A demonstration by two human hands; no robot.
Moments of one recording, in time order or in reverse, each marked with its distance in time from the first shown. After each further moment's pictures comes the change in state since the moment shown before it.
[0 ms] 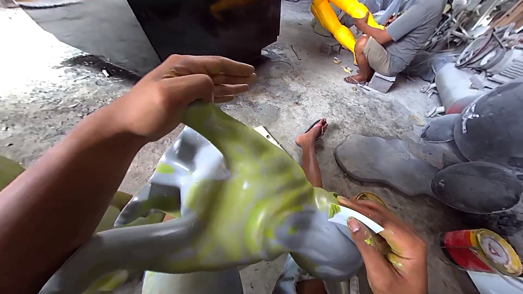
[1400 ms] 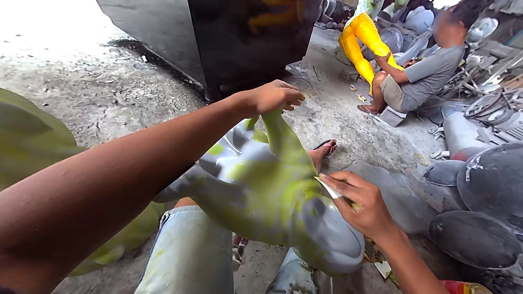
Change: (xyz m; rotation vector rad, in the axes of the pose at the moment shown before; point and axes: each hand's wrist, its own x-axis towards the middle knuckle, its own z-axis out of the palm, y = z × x) left_hand 0.073 -0.038 0.014 0.003 -0.008 -0.328; right_hand 0.099 0.060 0.015 -0.356 -0.397 -0.353
